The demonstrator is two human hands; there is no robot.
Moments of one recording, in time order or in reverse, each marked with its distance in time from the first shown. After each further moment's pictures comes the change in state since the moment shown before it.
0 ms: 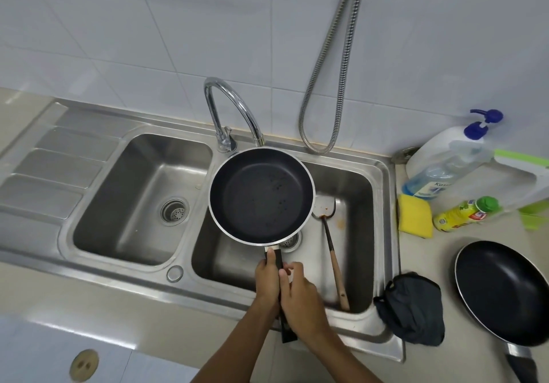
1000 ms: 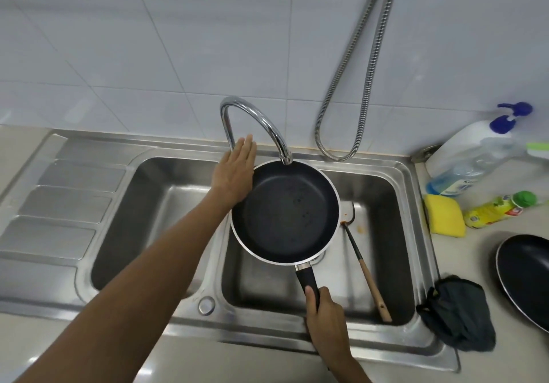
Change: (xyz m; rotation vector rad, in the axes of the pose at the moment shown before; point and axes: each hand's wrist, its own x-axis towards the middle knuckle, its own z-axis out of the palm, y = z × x) left_hand 0.130 0.277 -0.040 1.912 0.072 1.173; right_hand 0.014 -0.013 0.065 0.070 0.176 0.248
